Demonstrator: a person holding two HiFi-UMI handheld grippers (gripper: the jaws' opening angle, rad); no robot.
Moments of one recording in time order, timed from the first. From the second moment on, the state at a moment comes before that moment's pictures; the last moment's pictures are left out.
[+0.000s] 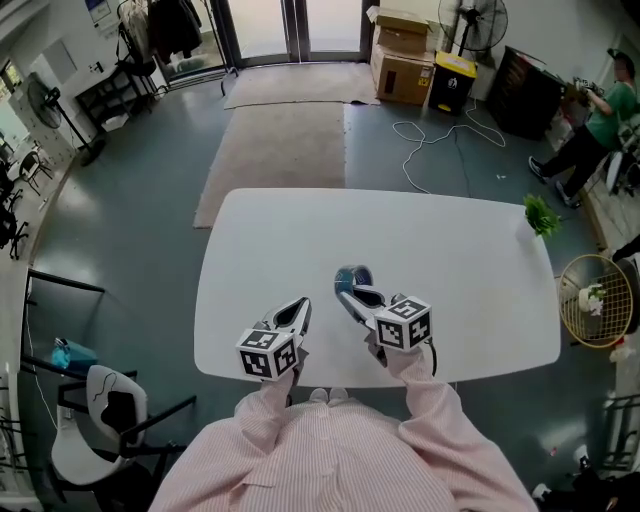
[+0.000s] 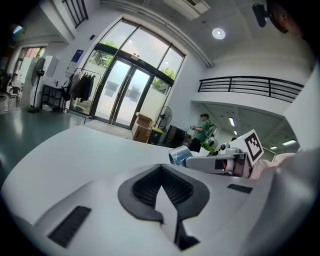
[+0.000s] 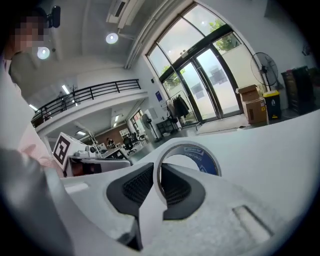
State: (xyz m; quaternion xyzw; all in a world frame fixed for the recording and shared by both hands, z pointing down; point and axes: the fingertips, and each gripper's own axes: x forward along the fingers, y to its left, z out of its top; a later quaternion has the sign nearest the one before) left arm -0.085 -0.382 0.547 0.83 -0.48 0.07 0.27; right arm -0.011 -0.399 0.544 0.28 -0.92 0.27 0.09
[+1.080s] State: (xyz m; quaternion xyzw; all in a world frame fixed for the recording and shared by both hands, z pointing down) left arm -0.088 -0.374 0.446 0.86 -0.48 0.02 0.13; right arm 0.046 -0.388 0.433 0.35 -0.90 0.22 -0.10
